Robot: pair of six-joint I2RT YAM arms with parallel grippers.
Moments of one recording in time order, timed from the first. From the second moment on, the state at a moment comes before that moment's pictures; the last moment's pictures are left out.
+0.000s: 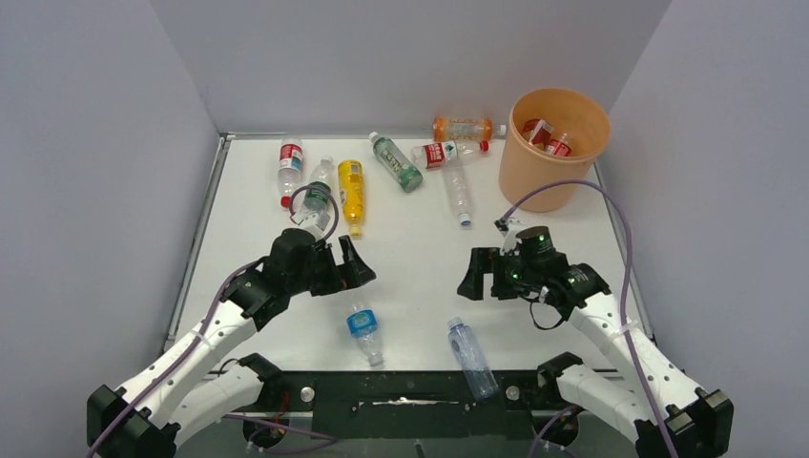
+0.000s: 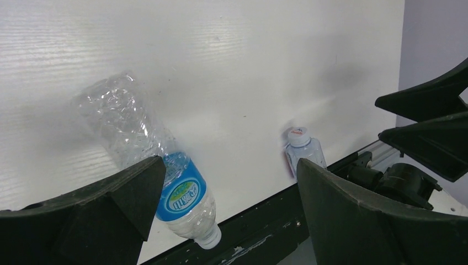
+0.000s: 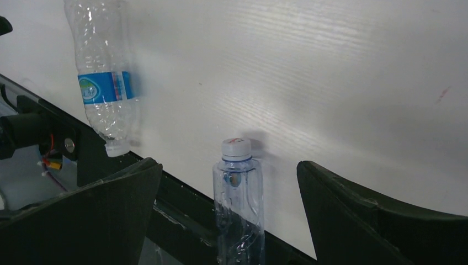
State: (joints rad) left arm -0.59 0.89 0.72 -0.48 0.13 -0.78; right arm 0.40 0.90 0.76 -0.71 -0.29 0.39
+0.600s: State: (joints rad) left arm -0.59 0.88 0.68 -0.47 0.15 -0.78; right arm 0.93 0.96 0.62 -0.70 -0.02 0.71
